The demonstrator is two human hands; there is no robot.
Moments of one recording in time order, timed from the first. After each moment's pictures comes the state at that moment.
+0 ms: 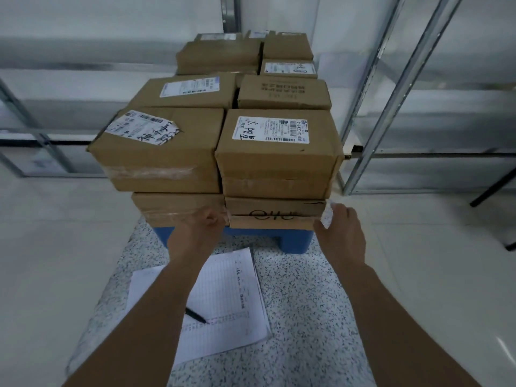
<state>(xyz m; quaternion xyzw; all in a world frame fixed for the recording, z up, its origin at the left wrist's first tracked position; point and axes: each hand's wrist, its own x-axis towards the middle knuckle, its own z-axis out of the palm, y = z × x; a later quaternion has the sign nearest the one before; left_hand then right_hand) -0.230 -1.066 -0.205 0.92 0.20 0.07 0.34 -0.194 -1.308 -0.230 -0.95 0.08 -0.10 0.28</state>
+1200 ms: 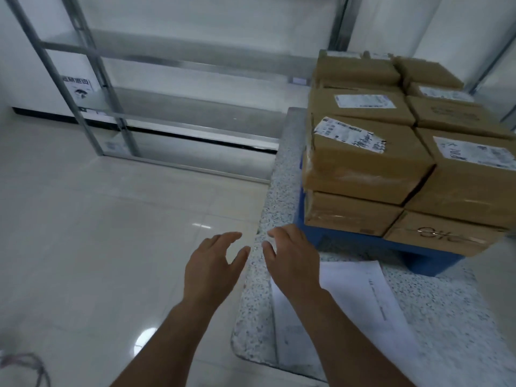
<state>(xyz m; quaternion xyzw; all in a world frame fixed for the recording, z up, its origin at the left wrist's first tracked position) -0.372 -0.777 -0.228 0.93 0.15 0.17 0.30 -0.303 -0.912 -0.246 -0.92 -0.21 -0.24 0.21</state>
